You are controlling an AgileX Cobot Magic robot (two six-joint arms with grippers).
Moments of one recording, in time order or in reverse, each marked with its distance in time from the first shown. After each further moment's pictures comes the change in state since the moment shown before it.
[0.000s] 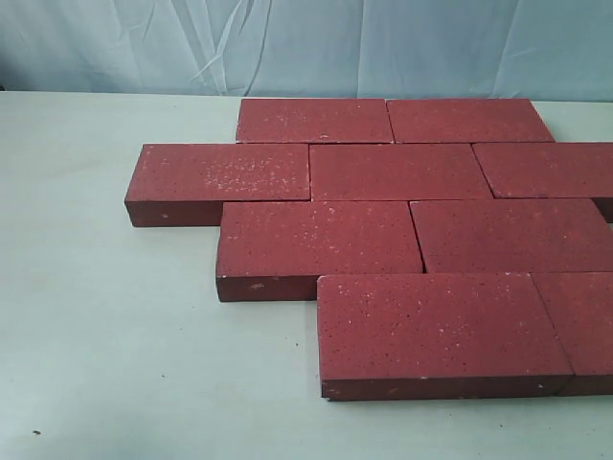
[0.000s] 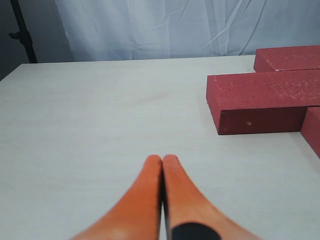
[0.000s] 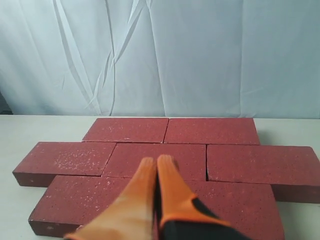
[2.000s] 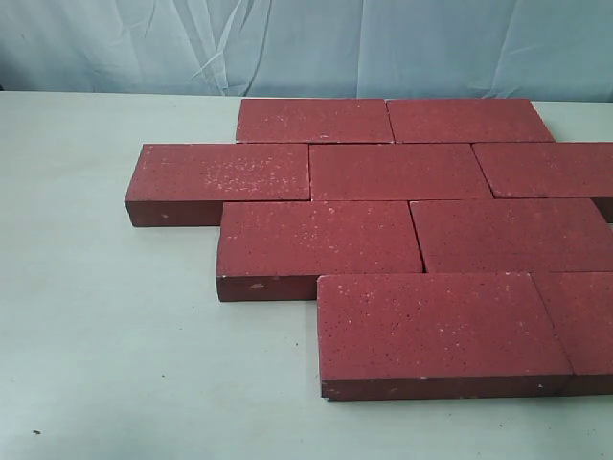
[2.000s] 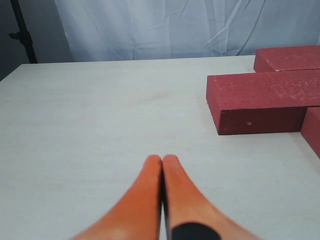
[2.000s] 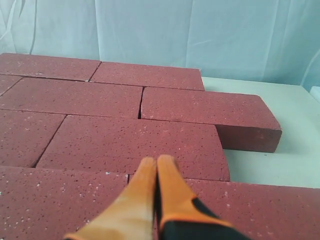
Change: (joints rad) left arm 0.000 0.000 0.000 0.000 0.000 0.000; right arm 0.000 -0.237 0.753 -0.271 -0.514 0.015
